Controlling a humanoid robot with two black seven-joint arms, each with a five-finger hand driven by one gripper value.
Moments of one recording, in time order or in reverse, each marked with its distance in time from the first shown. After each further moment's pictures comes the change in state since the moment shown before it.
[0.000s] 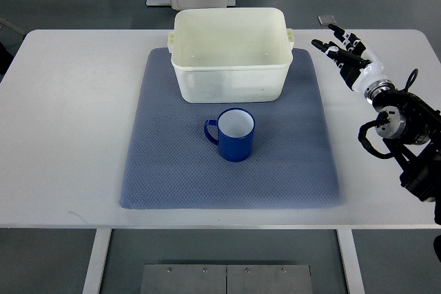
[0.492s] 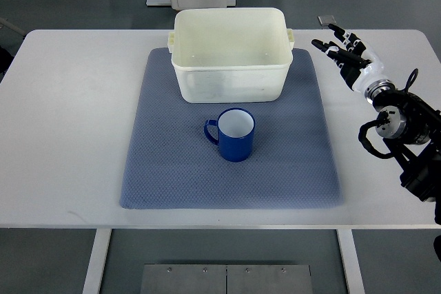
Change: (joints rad) left arm -0.002 0.000 0.000 0.000 0.000 0.000 -0.001; right arm 0.001 -0.002 0.000 0.000 0.000 0.000 0.000
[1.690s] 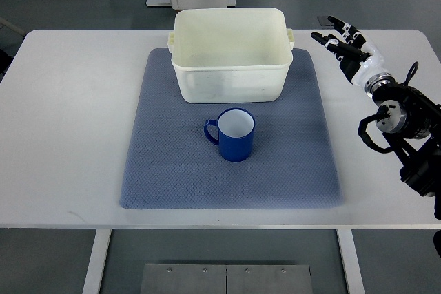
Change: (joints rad) left arm 0.002 0.000 0.000 0.000 0.000 0.000 0.000; right arm 0.024 0.000 0.002 0.005 0.000 0.001 0.000
